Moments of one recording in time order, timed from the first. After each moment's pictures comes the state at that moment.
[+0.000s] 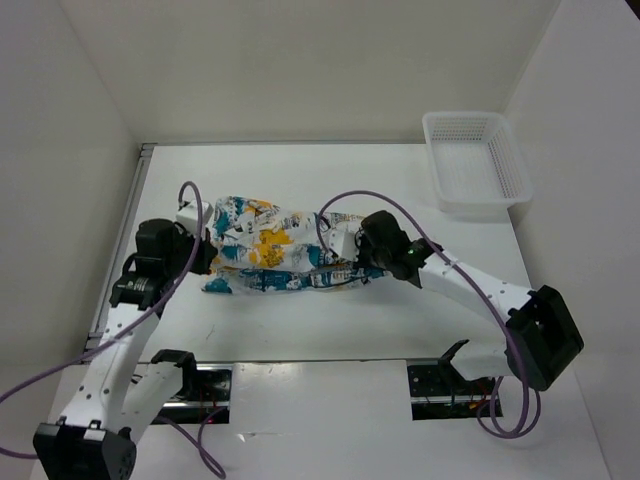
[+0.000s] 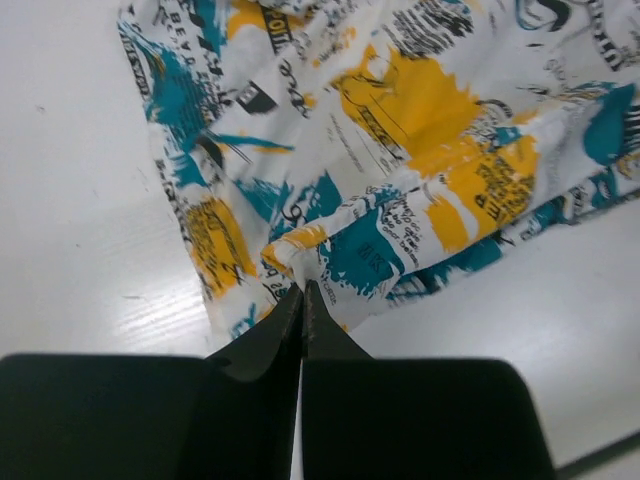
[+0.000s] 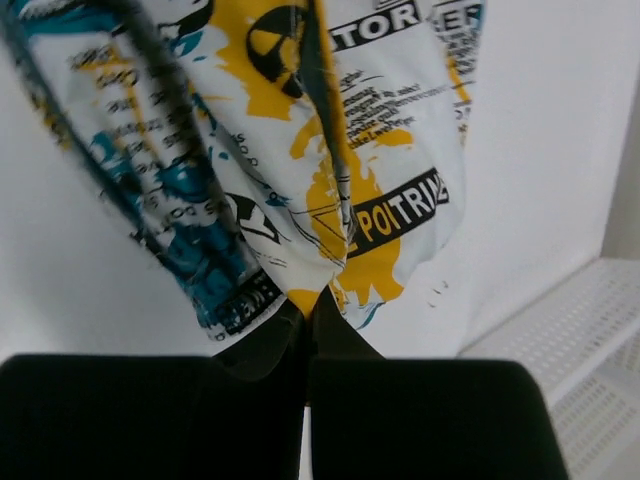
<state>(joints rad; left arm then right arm) -0.06 0.85 0.73 -0.43 0.23 0.07 0.63 1.33 0.85 -0.31 0.08 -0.86</state>
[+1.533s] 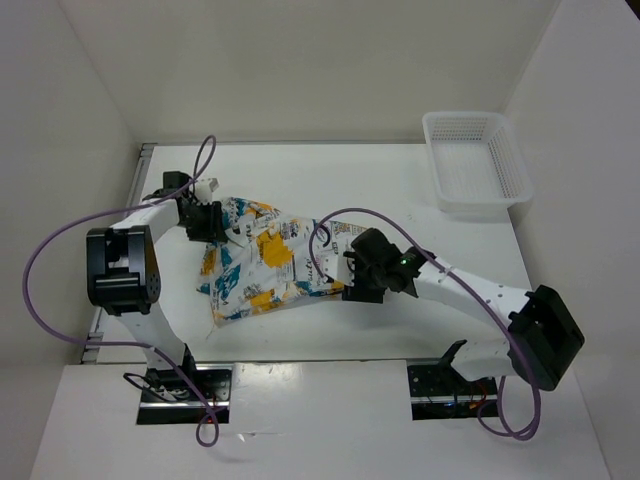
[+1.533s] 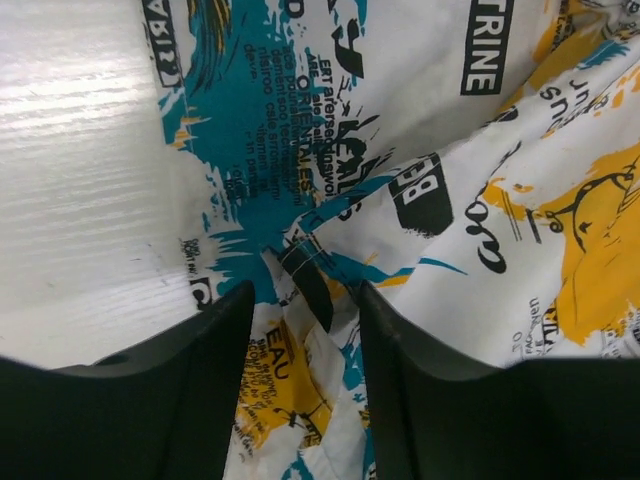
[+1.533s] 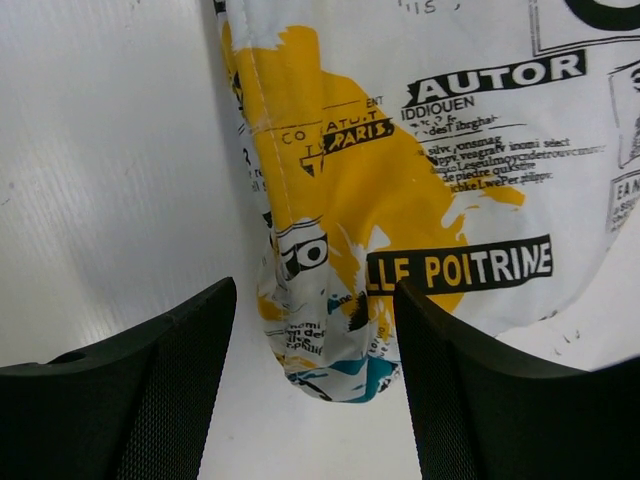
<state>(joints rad) 0.11 1.80 1.17 -0.50 0.36 0.07 0.76 1.30 0.82 -0.53 -0.06 -0.78</state>
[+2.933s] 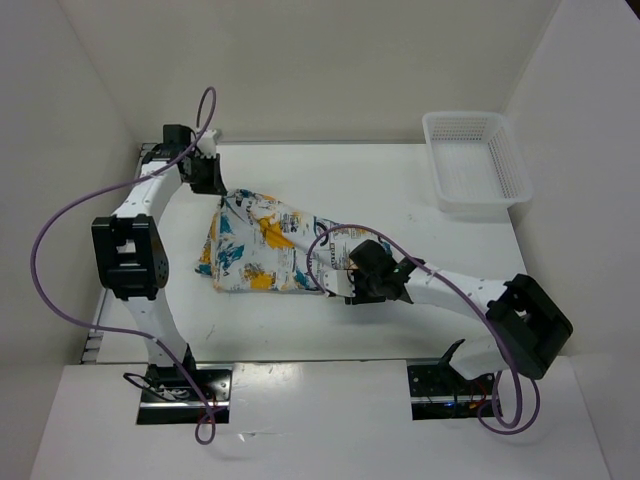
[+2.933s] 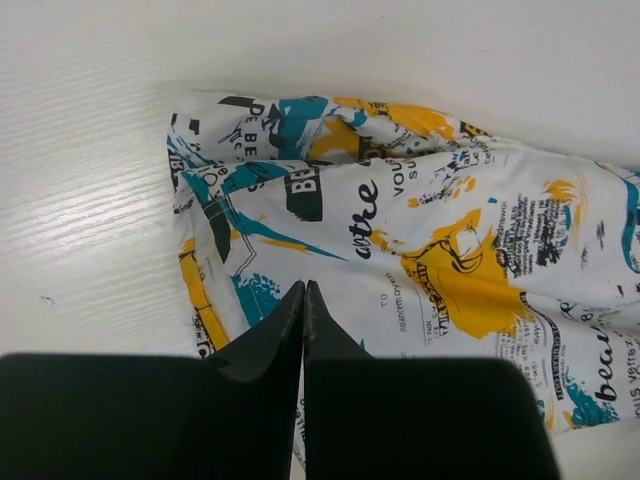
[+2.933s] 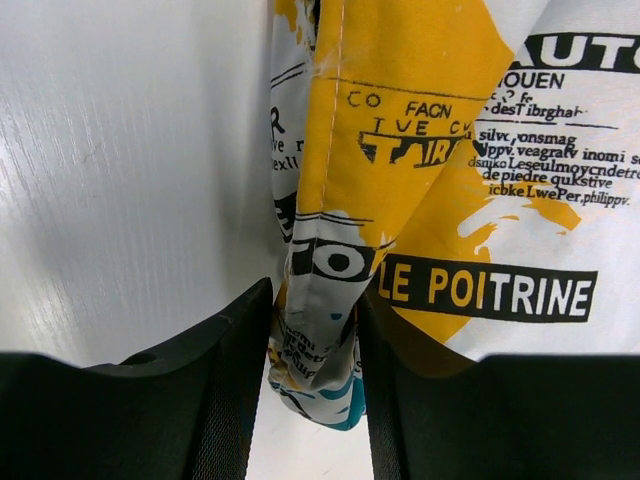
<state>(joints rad) 0.06 1.93 1.64 -0.65 0.40 0.07 0.76 1.39 0.69 -0.38 -0.02 -0.91</state>
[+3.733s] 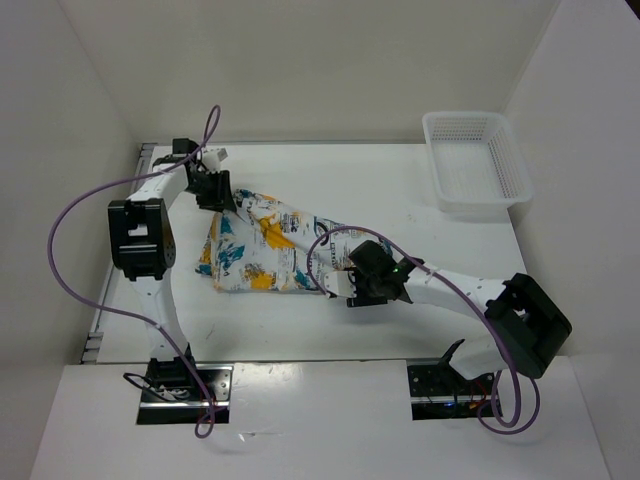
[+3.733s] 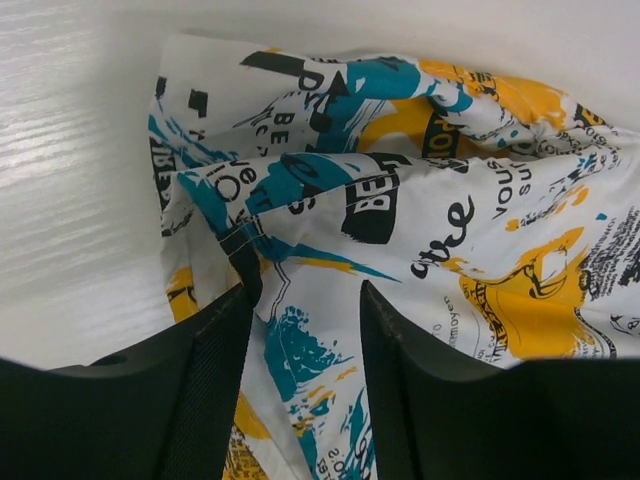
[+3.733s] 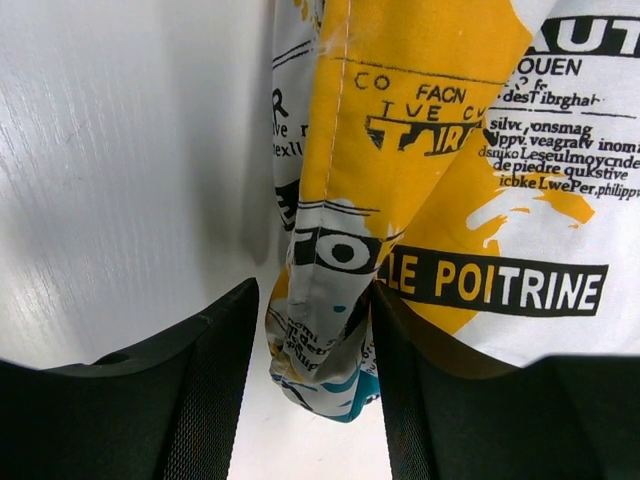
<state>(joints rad) 0.09 2.14 1.71 -0.70 0.44 0.07 0.76 1.39 0.69 -0.39 0.01 -0.93</state>
